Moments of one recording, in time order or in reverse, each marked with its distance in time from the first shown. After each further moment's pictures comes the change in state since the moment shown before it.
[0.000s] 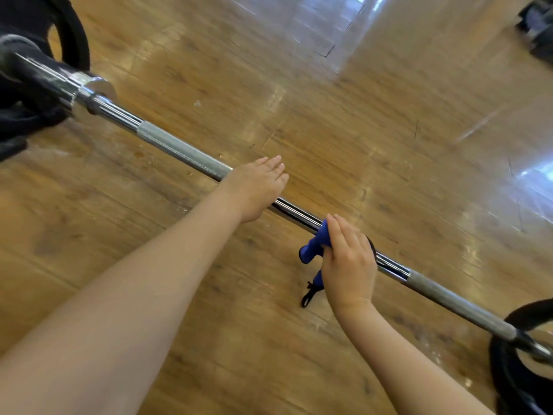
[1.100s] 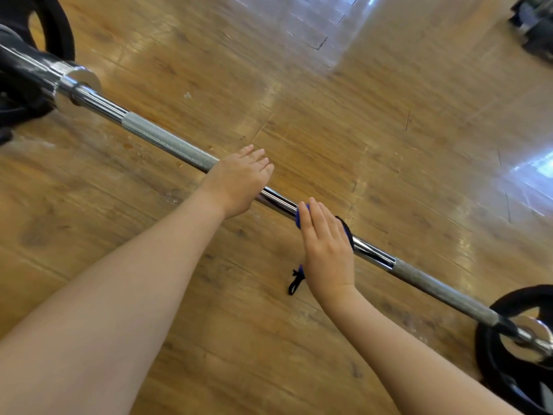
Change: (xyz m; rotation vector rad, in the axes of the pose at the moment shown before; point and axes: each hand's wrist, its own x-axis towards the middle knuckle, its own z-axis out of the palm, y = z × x) left_hand -0.011 0.007 0.002 -0.023 0.102 -0.074; right_hand 0.000 -0.004 -0.002 -0.104 -0.131 -0.254
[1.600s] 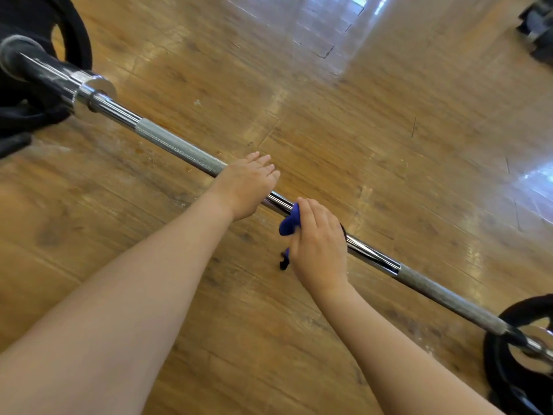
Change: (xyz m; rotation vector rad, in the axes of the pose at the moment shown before) left_hand 0.001 0.000 -0.002 0.028 -0.046 -0.003; right_hand 0.024 -0.023 -0.007 0.218 -0.028 0.155
